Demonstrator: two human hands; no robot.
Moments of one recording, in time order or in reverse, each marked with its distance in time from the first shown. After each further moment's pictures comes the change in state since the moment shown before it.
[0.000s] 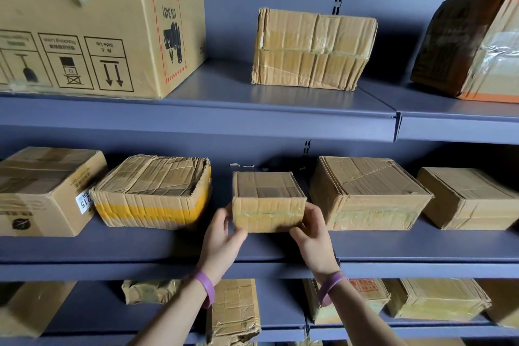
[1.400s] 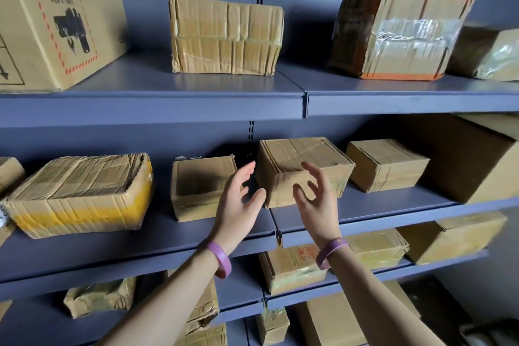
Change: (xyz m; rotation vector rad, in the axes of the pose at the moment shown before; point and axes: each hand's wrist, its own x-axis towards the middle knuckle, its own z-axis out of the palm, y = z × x) left_hand -0.017 0.067 0.104 -0.077 -0.232 0.239; right_hand -0.014 -0.058 -0.090 -0.306 0.314 -0.179
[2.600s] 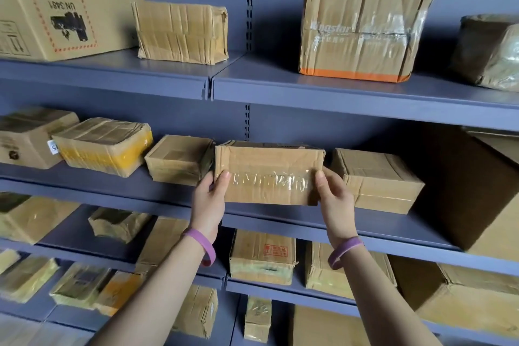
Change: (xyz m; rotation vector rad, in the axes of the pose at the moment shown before) left_hand -0.032 0.018 0.142 -0.006 0.607 -0.249; right_hand 0.066 0.073 -0.165 0.437 -0.277 0.204
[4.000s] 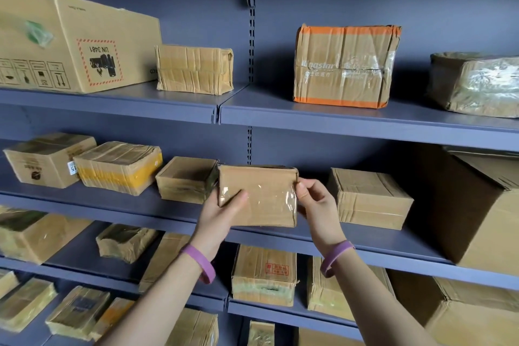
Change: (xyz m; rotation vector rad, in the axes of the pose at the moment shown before) left_hand -0.044 0.040 -0.006 -0.109 -0.175 0.030; right_hand -0.018 -0.036 0.021 0.142 -0.171 -0.005
